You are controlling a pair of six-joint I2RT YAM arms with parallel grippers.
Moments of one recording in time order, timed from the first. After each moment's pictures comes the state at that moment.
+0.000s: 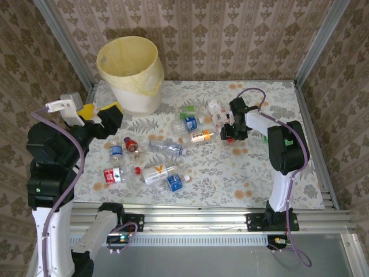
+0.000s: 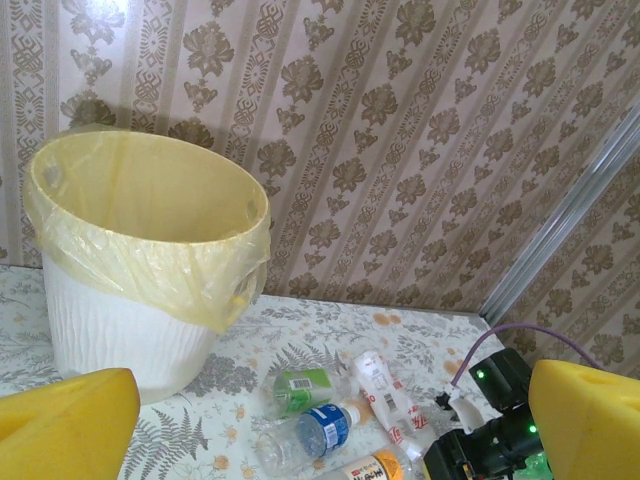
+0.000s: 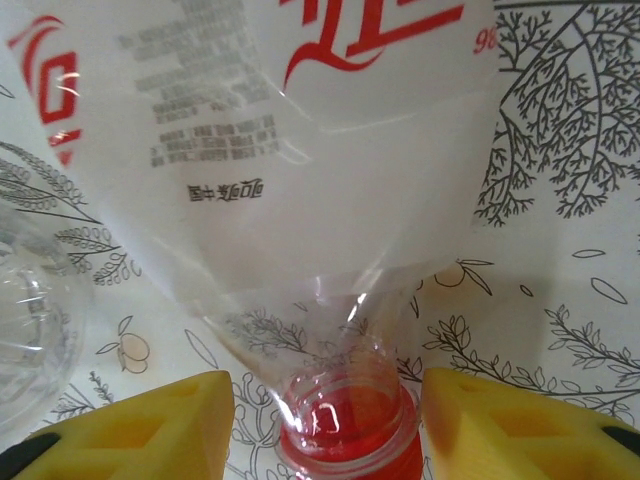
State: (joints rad) left arm -0.15 0.75 1.41 -0.72 0.26 -0.35; right arm 0.22 1.95 1.32 -0.70 -0.14 0.23
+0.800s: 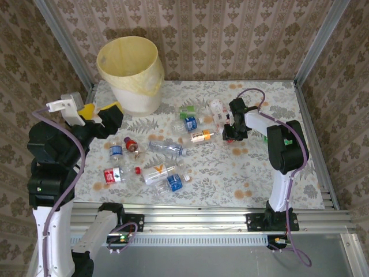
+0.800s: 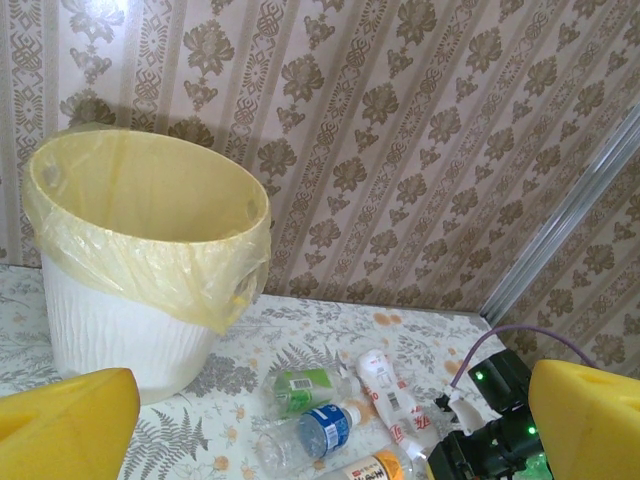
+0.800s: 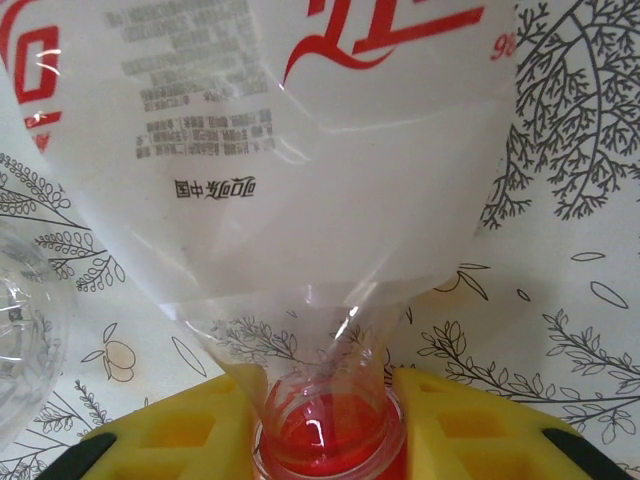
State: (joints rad) left arm -0.15 0.75 1.40 -0.71 0.26 -0.35; right arm 0.22 1.96 1.32 -0.70 -0.13 0.24
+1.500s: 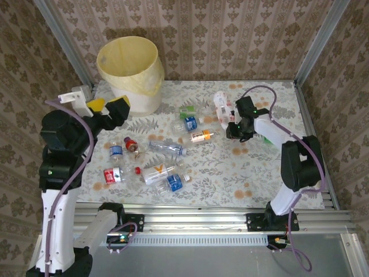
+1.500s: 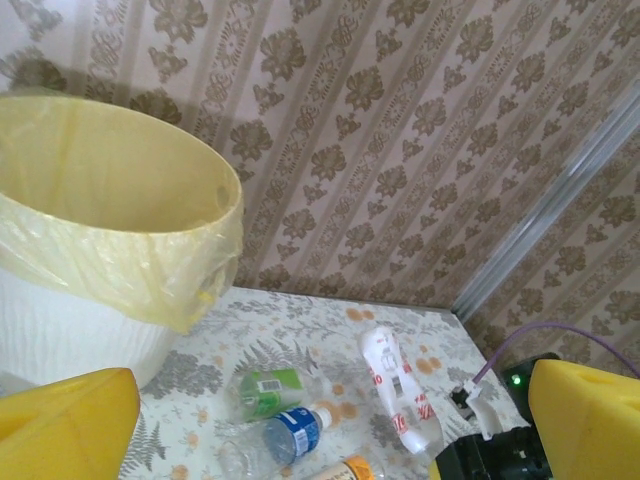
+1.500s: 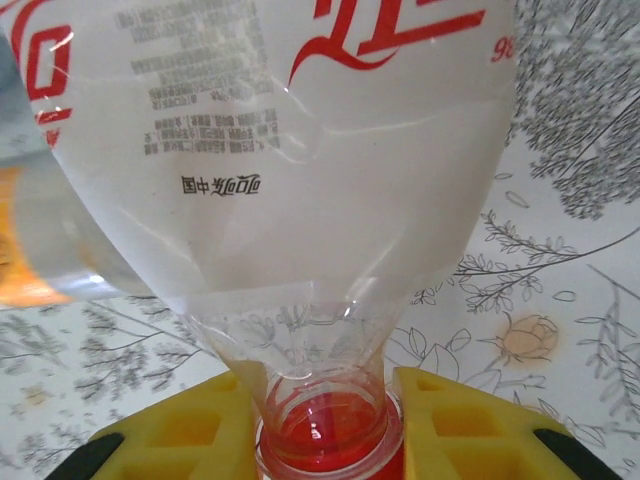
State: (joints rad) left arm -0.17 0.82 1.30 -0.56 0.31 -0.43; right arm 0.22 1.69 1.20 -0.69 -0.13 0.24
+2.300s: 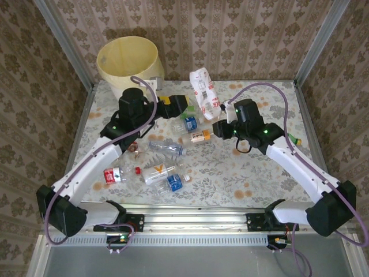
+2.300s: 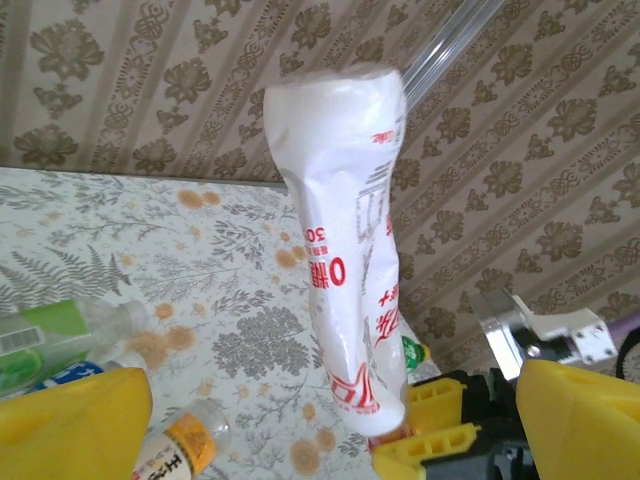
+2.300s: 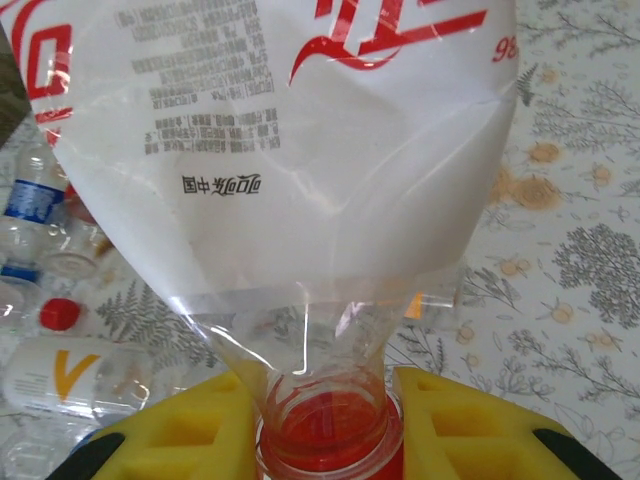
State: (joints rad) left arm -0.60 1.27 1.20 -0.11 0.32 -0.58; right arm 0.47 1.25 1.12 -0.53 -0.16 0.21
